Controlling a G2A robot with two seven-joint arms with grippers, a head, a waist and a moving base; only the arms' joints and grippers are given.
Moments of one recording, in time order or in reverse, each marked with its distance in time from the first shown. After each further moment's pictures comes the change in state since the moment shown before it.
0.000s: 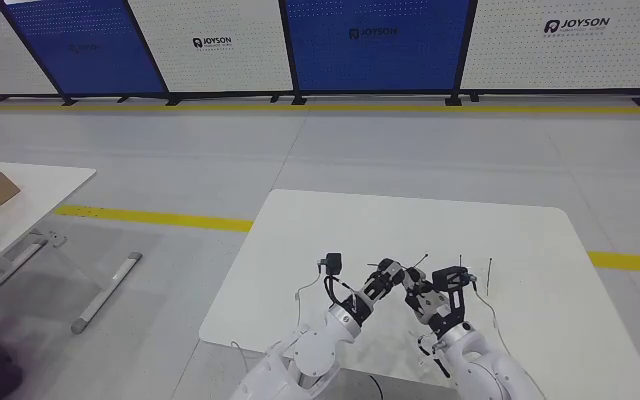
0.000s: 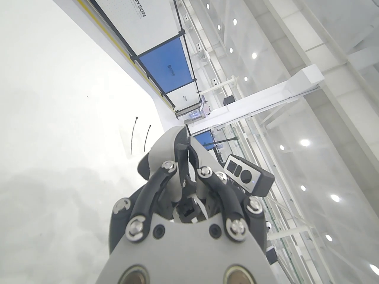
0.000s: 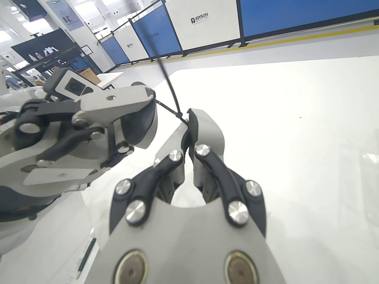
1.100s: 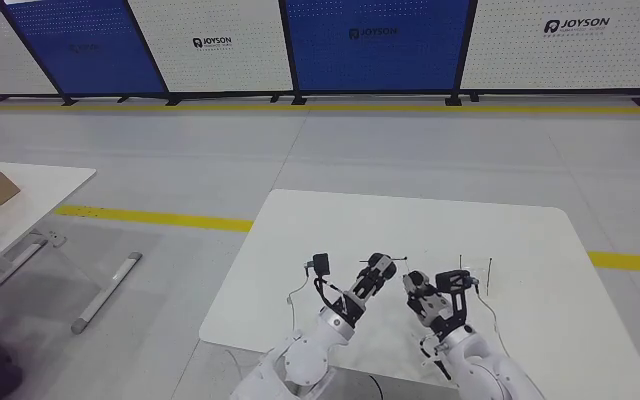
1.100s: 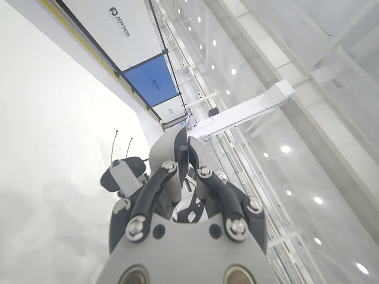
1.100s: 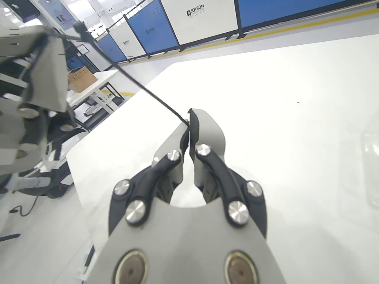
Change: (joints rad) left arm 0.060 0.007 -0.030 -0.070 0.001 -0.064 0.080; right arm -0.009 0.002 0.018 0.028 0.073 -0.012 -0.013
